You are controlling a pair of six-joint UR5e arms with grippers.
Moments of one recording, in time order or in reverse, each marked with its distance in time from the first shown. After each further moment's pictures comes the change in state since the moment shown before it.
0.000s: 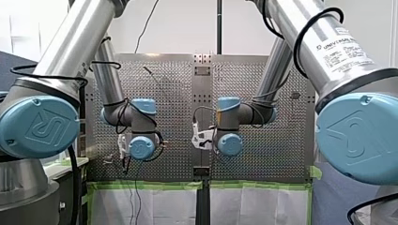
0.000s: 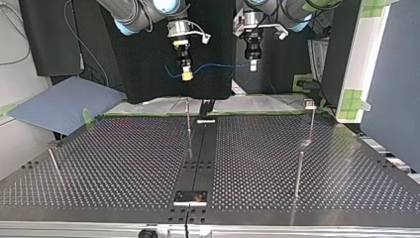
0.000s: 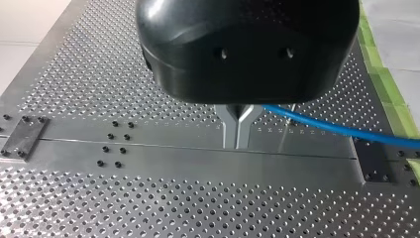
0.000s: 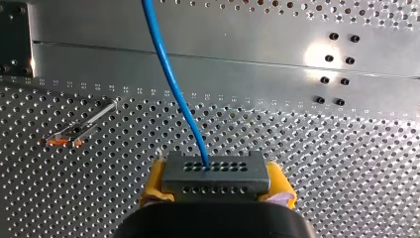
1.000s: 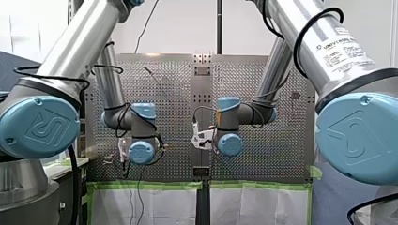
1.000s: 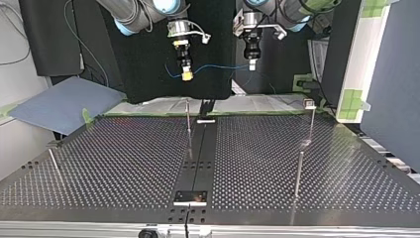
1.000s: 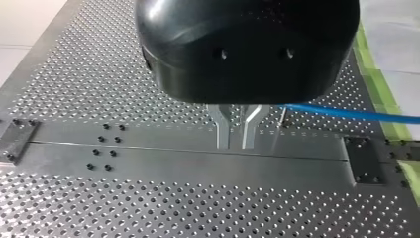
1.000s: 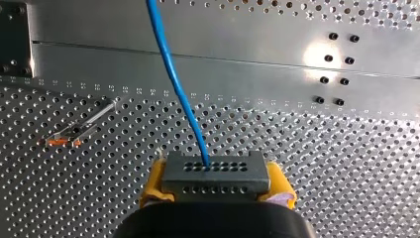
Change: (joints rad) left arm 0.000 -0.054 0.000 0.051 0.009 0.006; right arm 0.000 0.000 0.000 -0.001 0.000 0.000
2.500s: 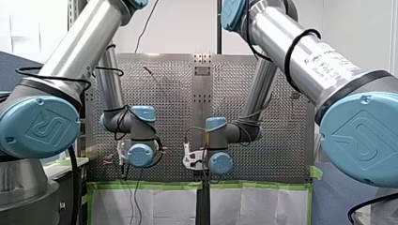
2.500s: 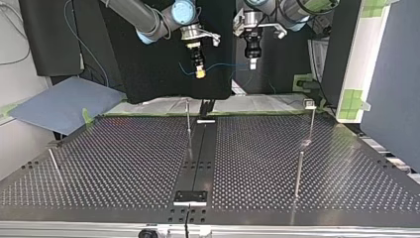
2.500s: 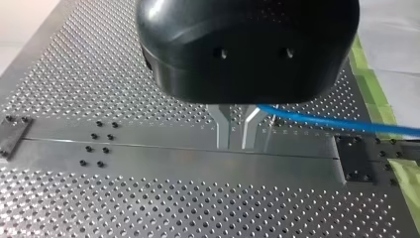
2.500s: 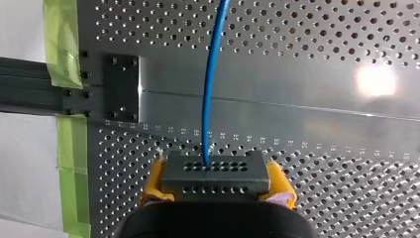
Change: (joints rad) left arm 0.004 -0.023 -0.007 0.023 -0.002 -0.014; right arm 0.052 0.213 -0.138 0.071 0.005 0.068
